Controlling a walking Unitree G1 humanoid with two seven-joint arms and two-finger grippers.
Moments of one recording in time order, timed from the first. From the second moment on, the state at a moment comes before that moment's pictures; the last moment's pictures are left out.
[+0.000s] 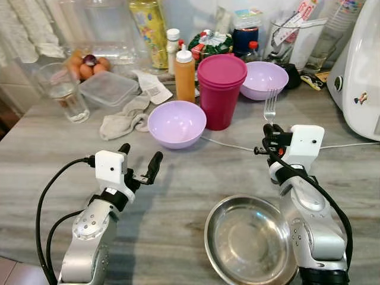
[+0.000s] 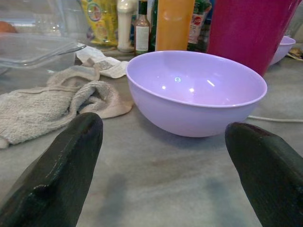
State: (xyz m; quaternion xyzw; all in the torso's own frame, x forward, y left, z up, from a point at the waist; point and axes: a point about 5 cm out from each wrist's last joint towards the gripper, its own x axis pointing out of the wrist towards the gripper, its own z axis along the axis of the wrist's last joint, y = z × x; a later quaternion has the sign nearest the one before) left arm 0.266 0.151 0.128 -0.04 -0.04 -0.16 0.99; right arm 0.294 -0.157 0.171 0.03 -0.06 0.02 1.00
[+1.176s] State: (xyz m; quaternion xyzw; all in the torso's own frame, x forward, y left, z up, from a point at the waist) left arm 0.283 0.148 0.144 0.00 -0.05 -0.12 0.99; right arm 0.294 -0.158 0.173 0.03 -0.06 0.01 1.00
